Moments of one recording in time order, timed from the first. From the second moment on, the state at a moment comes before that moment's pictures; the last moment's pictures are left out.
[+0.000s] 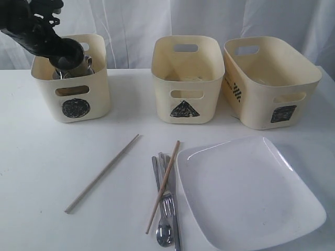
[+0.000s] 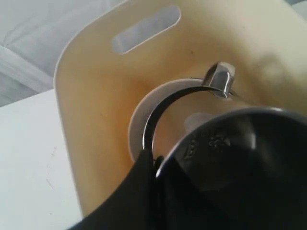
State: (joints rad) left arm -0.19 2.03 -1.77 0.28 0.54 -0.01; right arm 0.08 0.01 -0.01 0.10 0.31 0.02
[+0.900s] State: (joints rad) left arm -0.20 1.82 -1.74 -0.01 0.76 0.18; right arm 0.08 0.01 -0.01 0.10 0.31 0.04
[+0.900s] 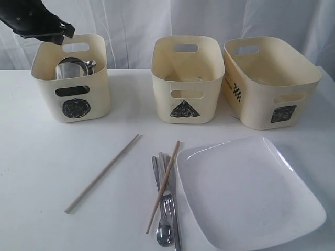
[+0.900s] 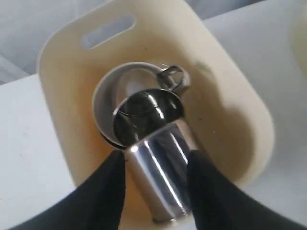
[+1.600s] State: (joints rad) left arm -0.21 1.11 -1.02 -0.40 0.54 0.39; right arm 0.08 0.01 -0.01 0.10 0.31 0.04
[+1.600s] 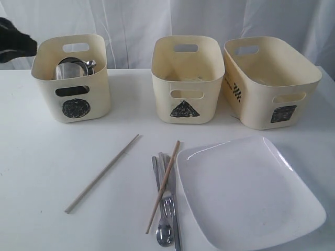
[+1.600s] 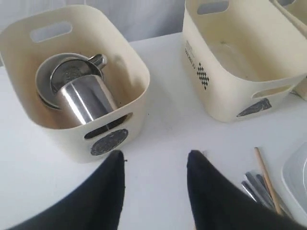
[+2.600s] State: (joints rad) left arm -0.21 1.02 -0.61 -0.63 0.73 0.61; right arm 0.08 0.01 -0.01 0.10 0.31 0.04
